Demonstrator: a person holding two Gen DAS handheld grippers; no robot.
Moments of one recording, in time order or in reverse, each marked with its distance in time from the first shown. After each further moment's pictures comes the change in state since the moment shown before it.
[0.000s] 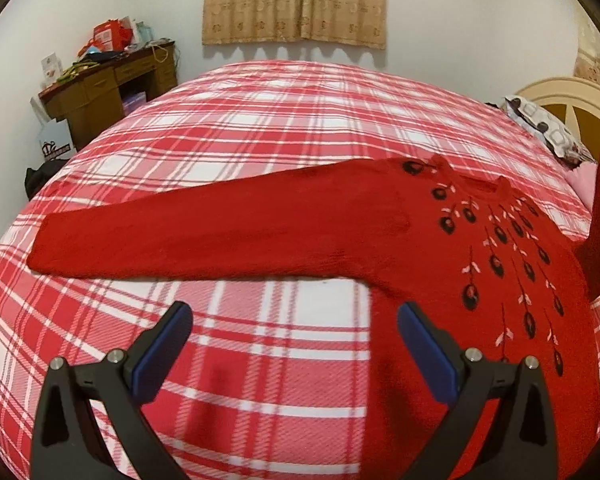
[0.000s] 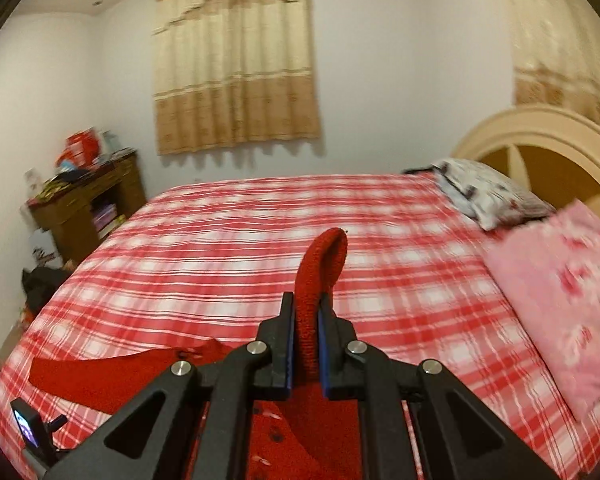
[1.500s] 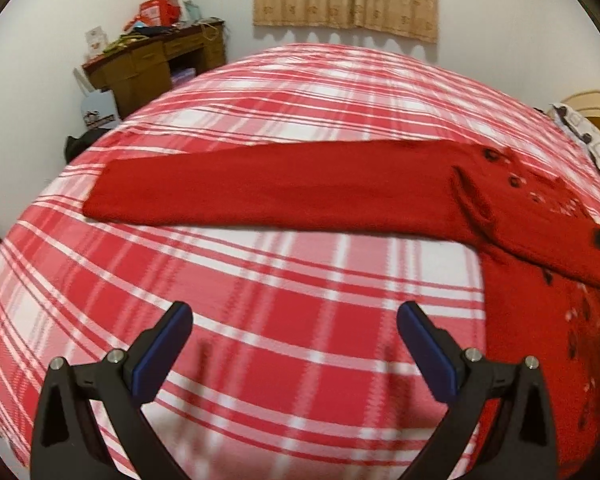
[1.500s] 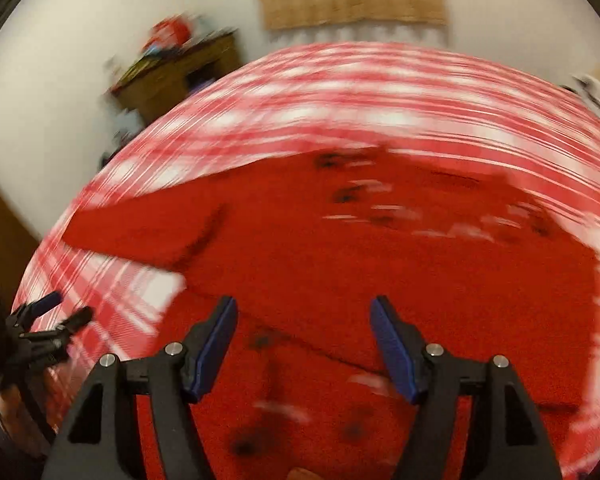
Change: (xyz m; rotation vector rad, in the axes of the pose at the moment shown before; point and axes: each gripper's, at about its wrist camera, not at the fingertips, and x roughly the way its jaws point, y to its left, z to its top) left arm 0.004 0.070 -0.028 -0.085 0.048 0.153; right arm 0.134 0.115 -0.208 -0.081 0.377 0.321
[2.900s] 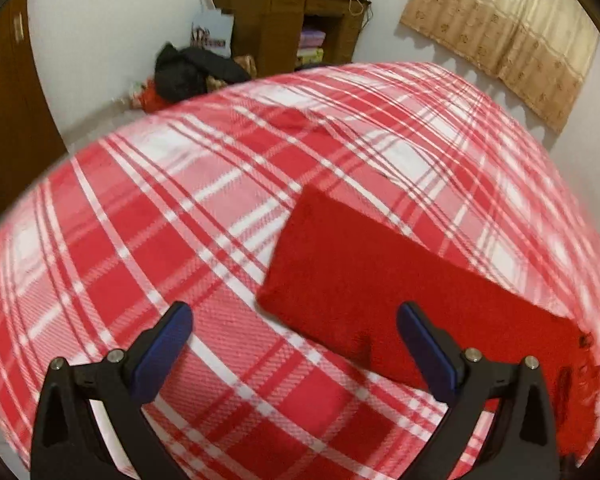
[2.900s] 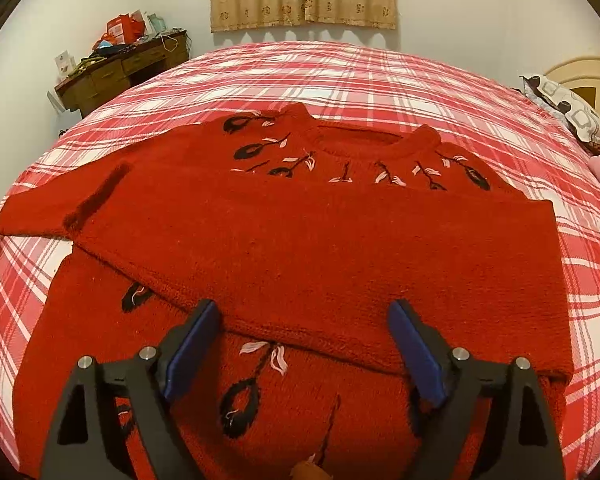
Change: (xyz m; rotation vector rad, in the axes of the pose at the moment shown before) left arm 0.059 0.189 0.069 -0.470 0.108 0.073; right arm 0.040 -0.016 -0.036 -0.017 -0.013 -0.193
